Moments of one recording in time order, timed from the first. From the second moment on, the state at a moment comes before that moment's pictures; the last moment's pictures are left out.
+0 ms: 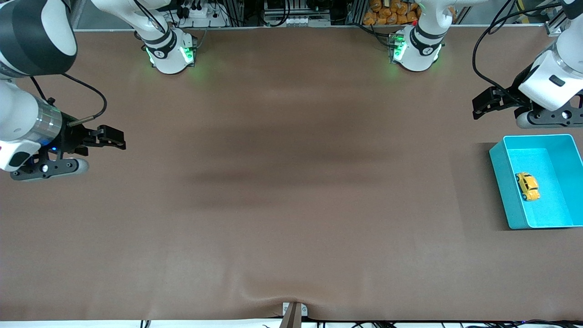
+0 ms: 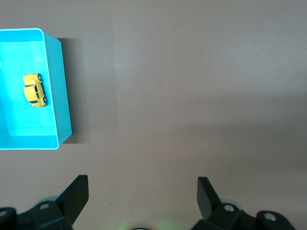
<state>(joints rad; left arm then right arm) -0.01 -0.02 -0.12 -1.59 0.01 1.53 -0.13 0.13 0.26 -0.01 -1.31 0.05 1.44 -0.02</state>
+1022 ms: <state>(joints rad) -0.01 -0.02 -0.12 -1.59 0.01 1.53 -0.13 -0.08 0.25 -0.03 -1.31 0.04 1.32 0.02</state>
